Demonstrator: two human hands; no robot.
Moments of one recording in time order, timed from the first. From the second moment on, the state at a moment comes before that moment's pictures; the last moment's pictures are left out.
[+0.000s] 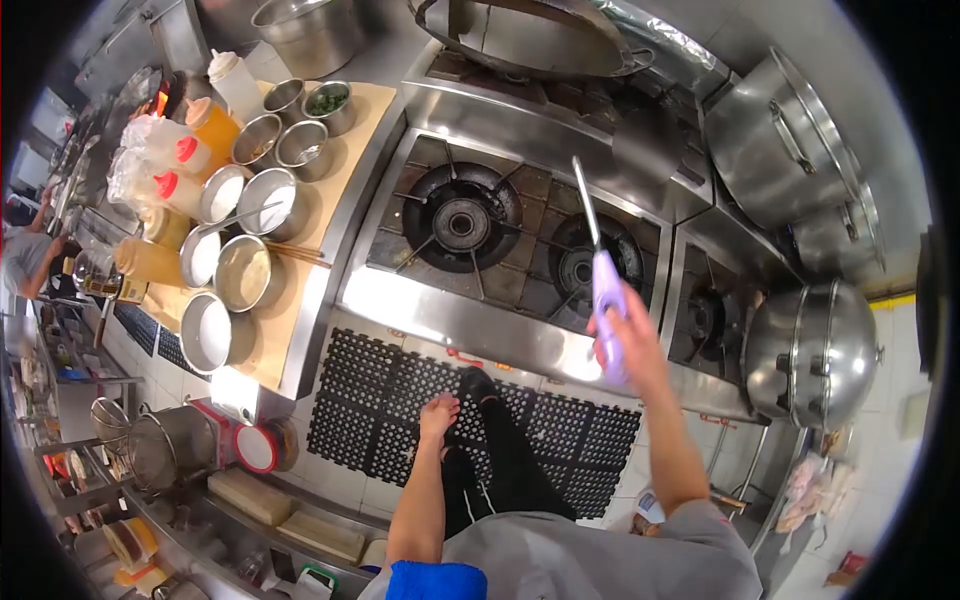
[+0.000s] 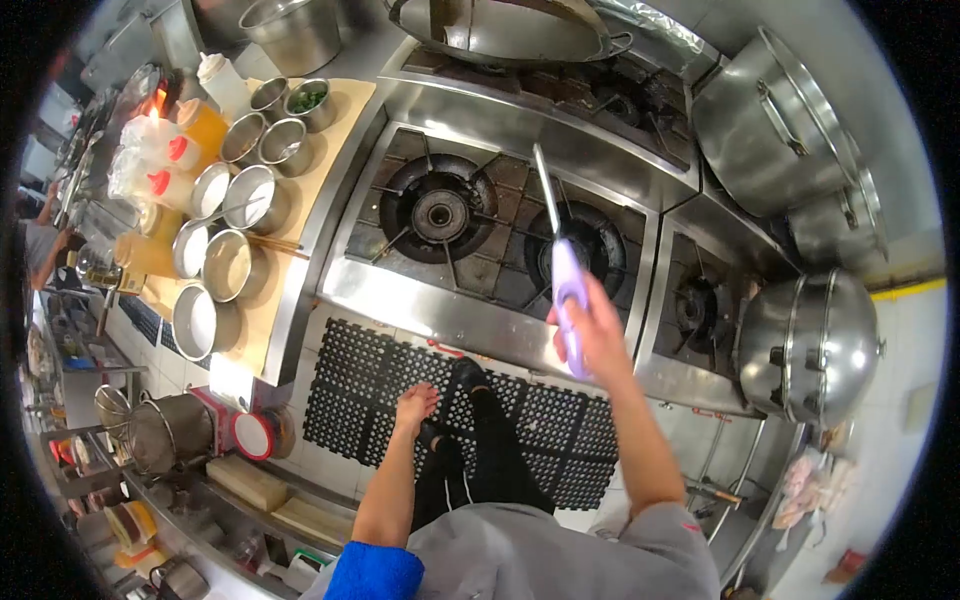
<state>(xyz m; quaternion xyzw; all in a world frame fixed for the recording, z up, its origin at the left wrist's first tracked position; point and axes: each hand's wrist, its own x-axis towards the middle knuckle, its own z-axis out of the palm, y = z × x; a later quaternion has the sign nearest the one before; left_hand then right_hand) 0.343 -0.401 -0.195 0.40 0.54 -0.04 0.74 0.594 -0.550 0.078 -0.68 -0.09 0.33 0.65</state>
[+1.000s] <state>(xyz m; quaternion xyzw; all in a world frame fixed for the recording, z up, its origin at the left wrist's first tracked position) 0.447 -0.431 -0.281 0.24 0.68 0.12 0.68 0.856 -0.299 0.046 0.17 0.25 0.50 0.81</state>
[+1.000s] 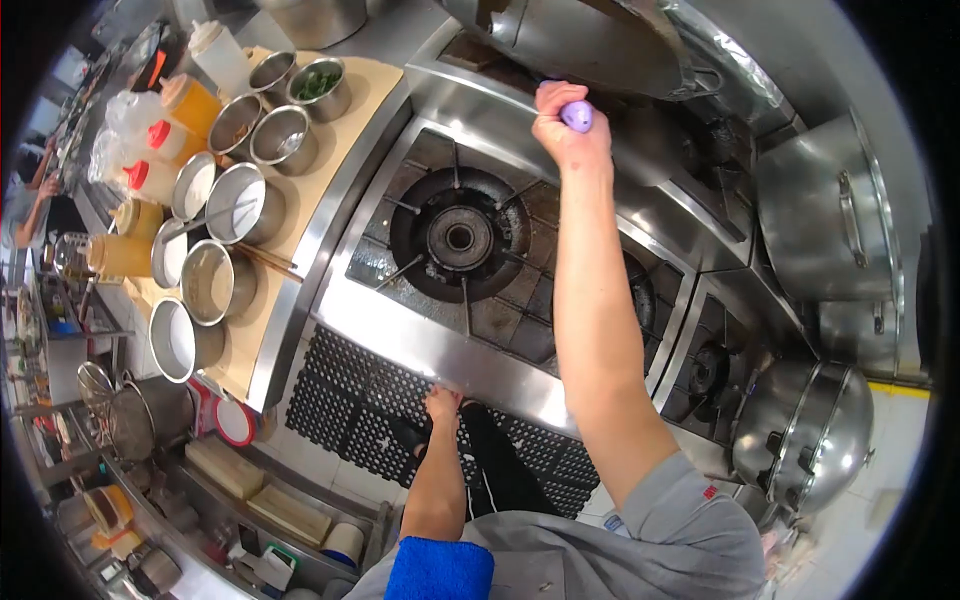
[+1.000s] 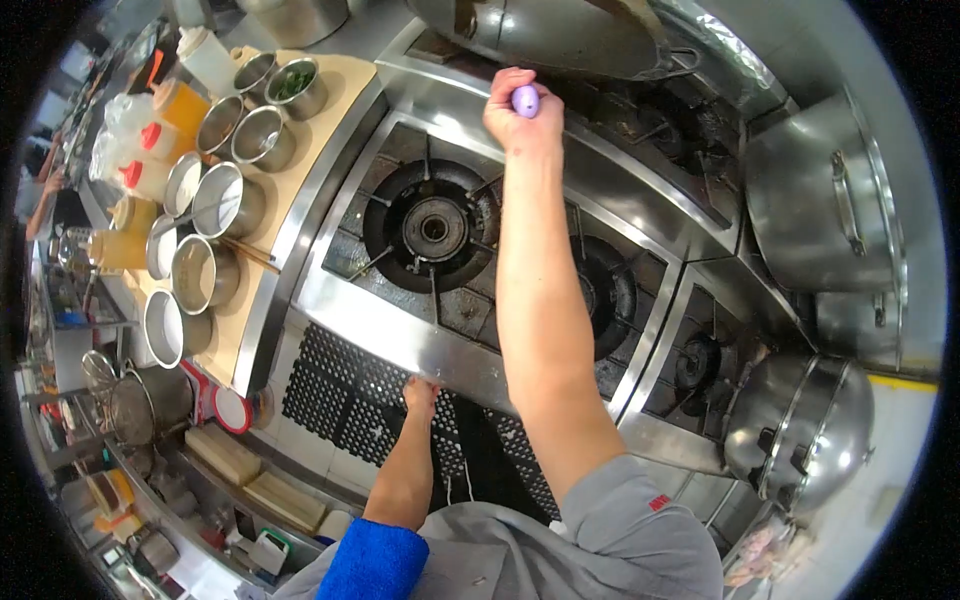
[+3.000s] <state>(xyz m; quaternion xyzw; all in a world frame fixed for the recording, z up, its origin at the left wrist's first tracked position) 0.202 -0.408 -0.084 0.44 0.37 -0.04 0.82 0.381 -0.497 -0.036 -0.66 -0.47 0.40 0.43</state>
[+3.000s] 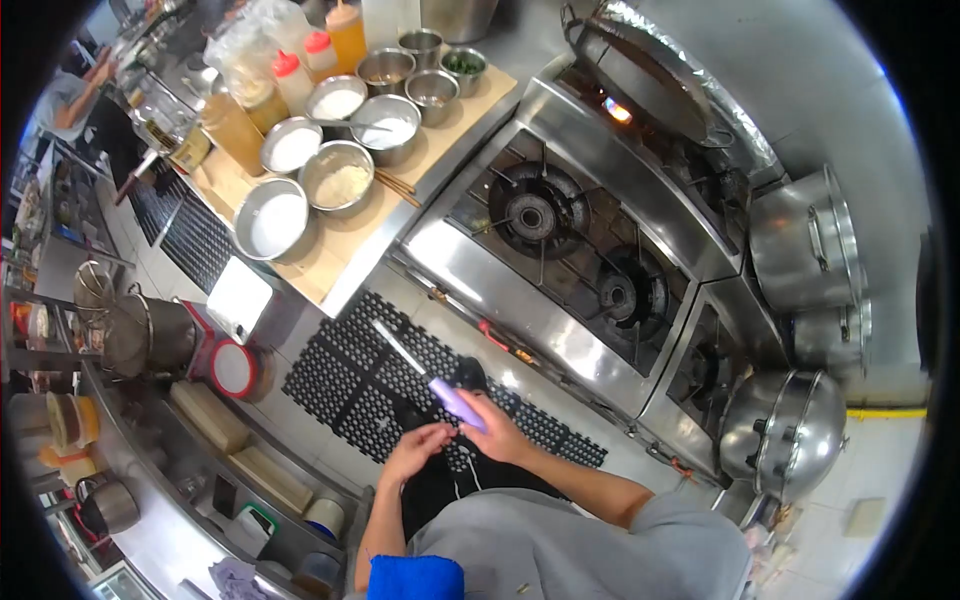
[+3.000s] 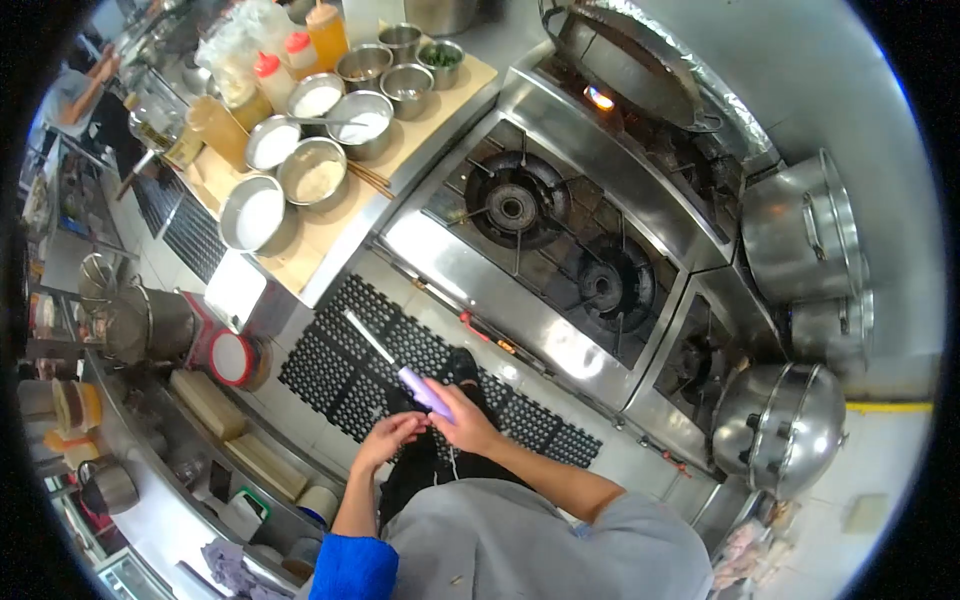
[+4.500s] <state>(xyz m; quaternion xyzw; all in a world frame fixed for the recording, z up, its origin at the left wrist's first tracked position) -0.507 -0.623 0.472 0.42 0.90 -0.04 -0.13 0.312 -0.458 -0.151 -0.66 -0.60 0.43 0.13</state>
